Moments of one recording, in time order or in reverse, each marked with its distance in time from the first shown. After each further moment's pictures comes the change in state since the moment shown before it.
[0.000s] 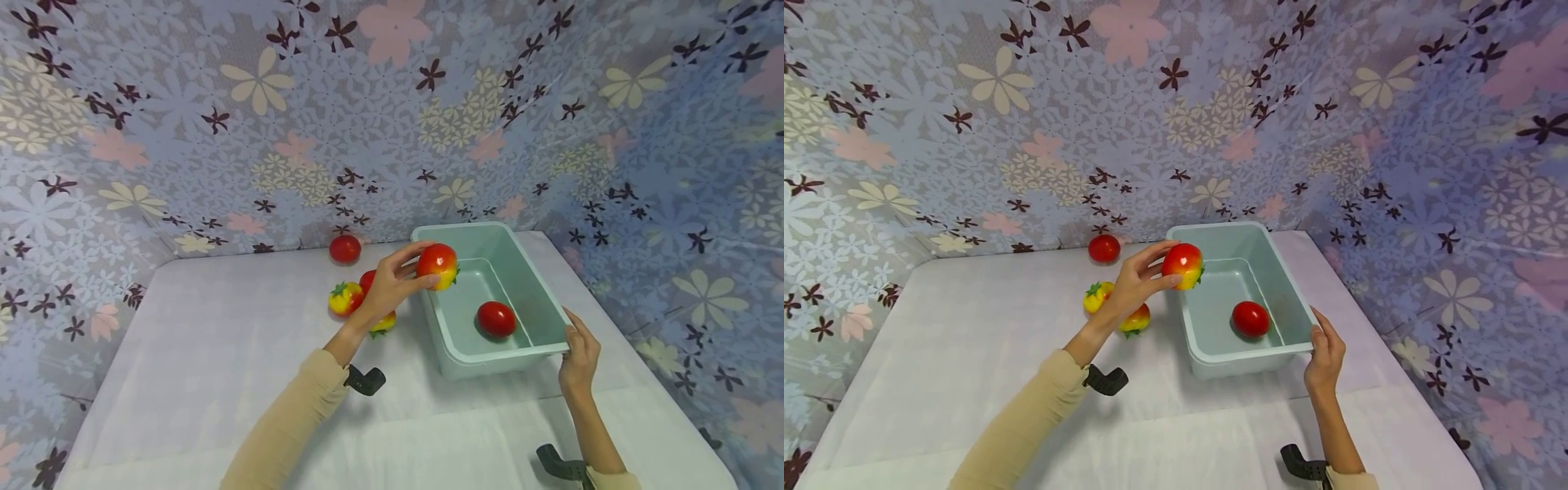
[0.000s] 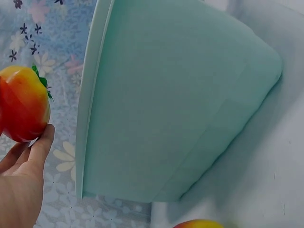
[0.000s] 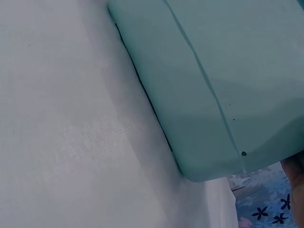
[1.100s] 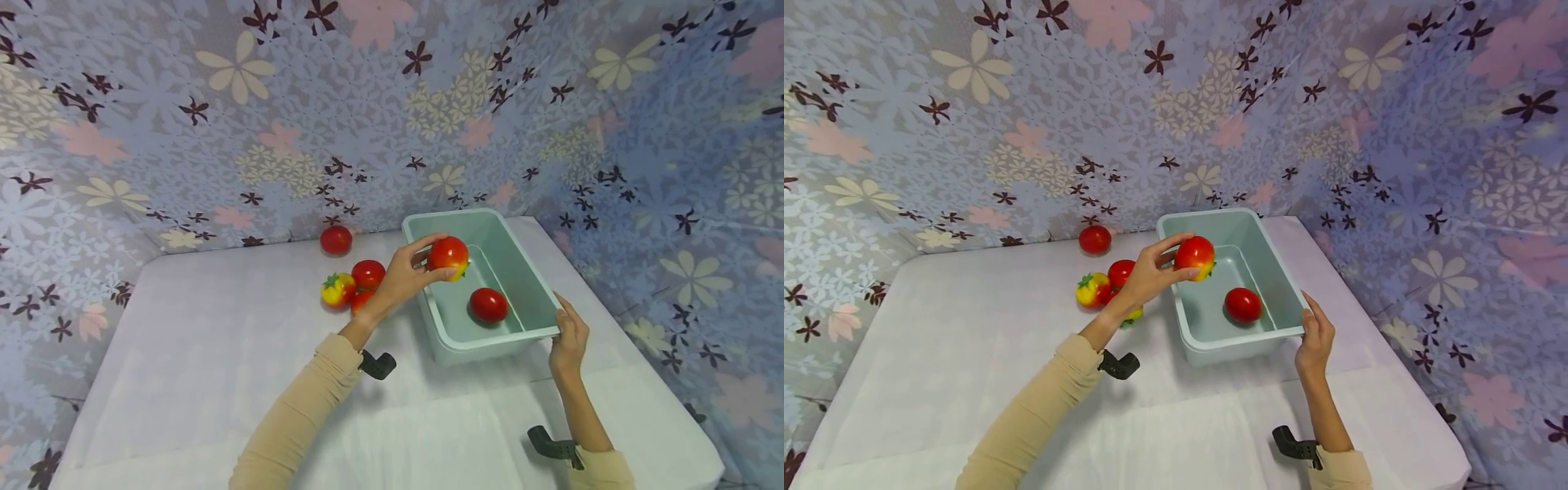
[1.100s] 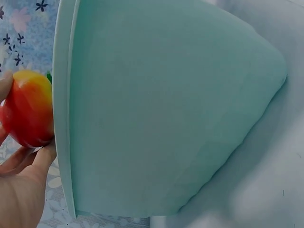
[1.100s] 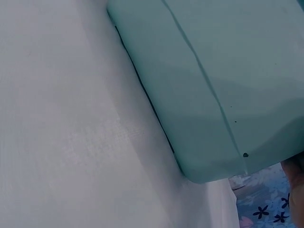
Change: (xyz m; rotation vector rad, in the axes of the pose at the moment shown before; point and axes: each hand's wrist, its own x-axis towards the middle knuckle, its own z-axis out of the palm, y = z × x) left_hand 0.019 -0.010 0.028 0.126 -0.044 -0.099; right_hand -0.003 -0.002 0.000 0.021 -0.002 0.005
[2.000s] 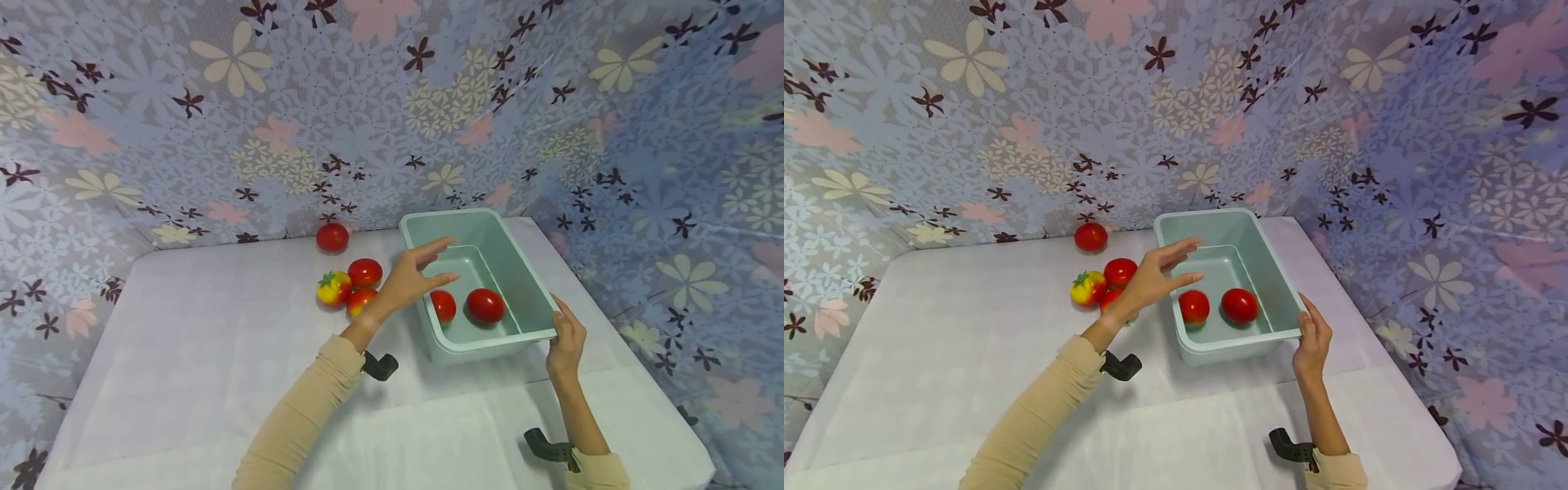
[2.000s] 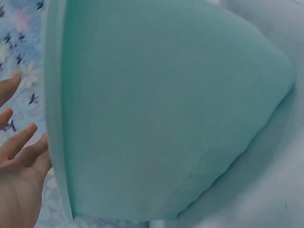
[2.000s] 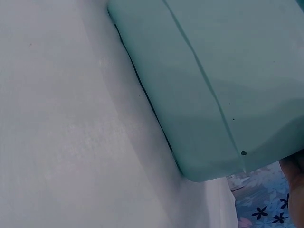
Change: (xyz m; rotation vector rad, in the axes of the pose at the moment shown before) left_hand 0.001 -0.001 0.004 0.180 -0.041 0.107; right_hand 0.003 0.000 0.001 0.054 -0.013 -0.008
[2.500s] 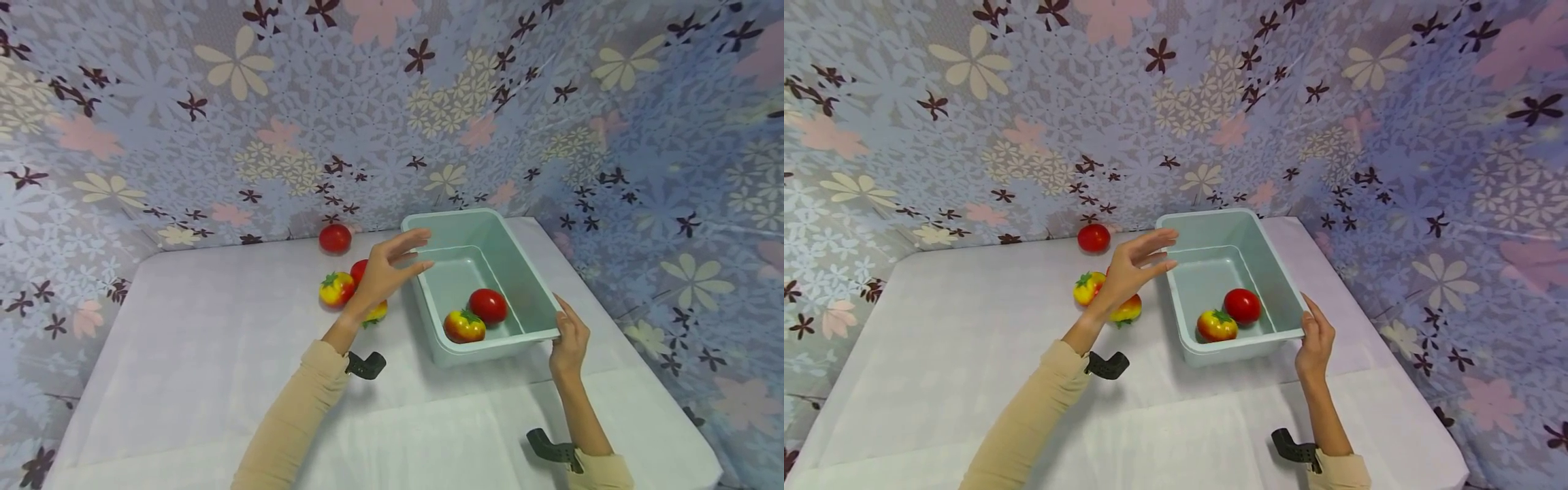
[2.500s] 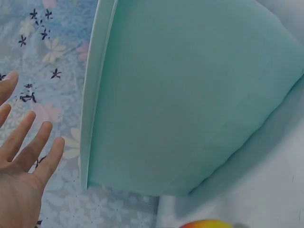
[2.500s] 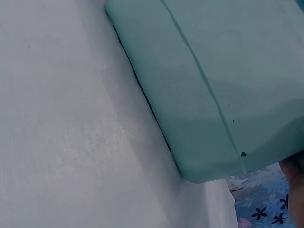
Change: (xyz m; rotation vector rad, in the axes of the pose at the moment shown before) left_hand -0.023 0.025 -0.031 -0.208 0.128 0.090; right_hand -0.001 0.000 0.001 0.014 0.024 0.019
